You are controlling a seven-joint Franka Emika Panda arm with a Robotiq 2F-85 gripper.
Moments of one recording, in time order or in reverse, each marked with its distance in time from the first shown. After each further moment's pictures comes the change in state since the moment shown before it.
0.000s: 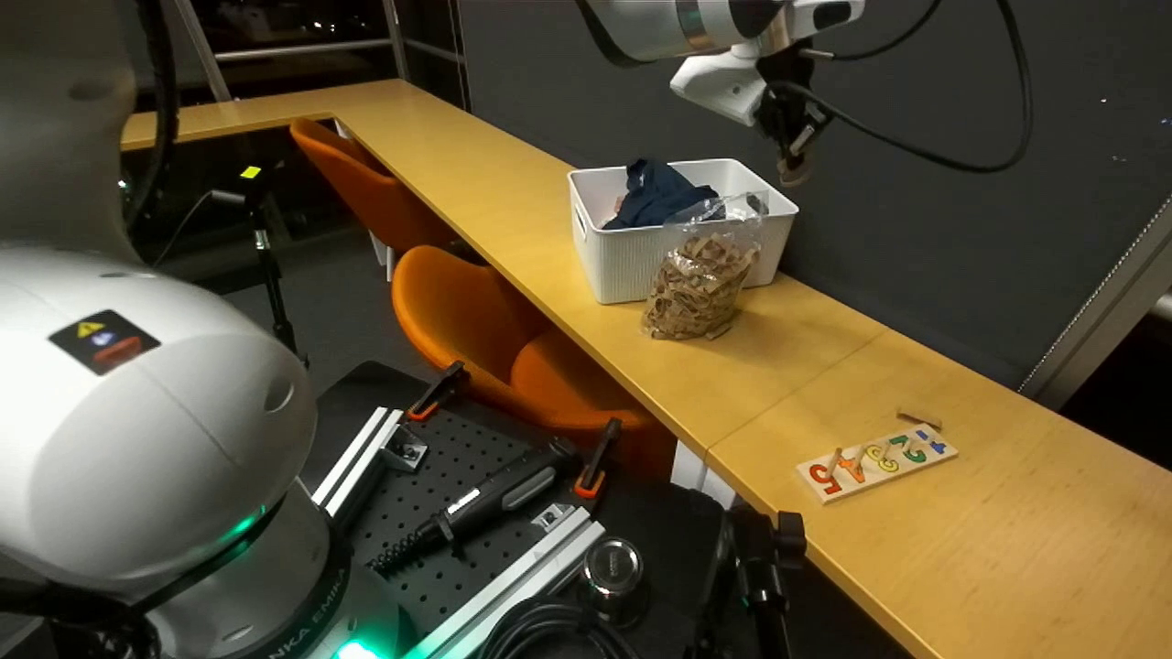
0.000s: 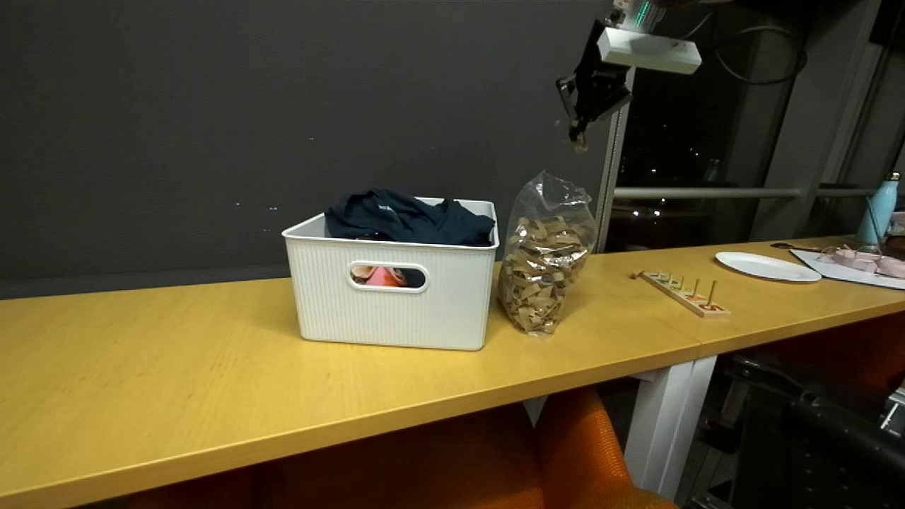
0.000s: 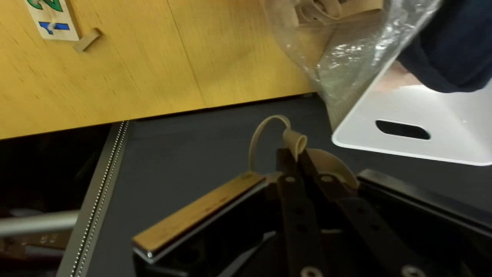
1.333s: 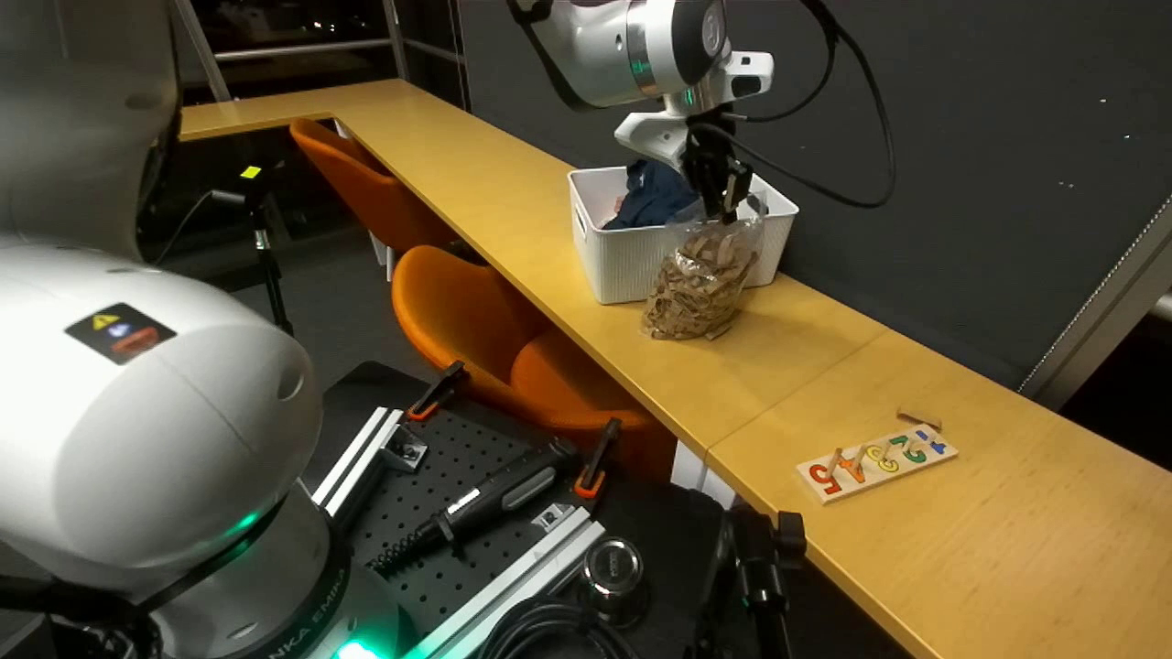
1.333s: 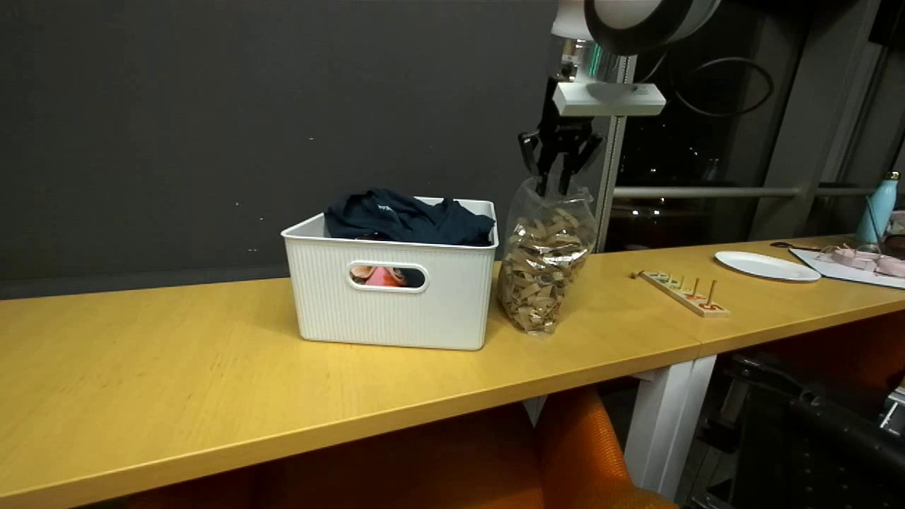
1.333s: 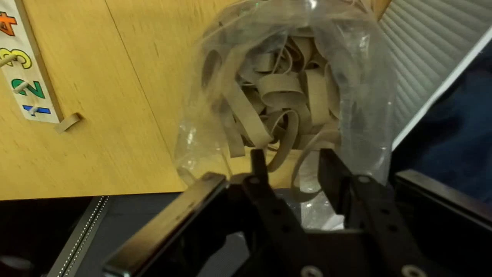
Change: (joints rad) arm 0.047 0.126 0.076 0.033 -0.042 -0.136 0.114
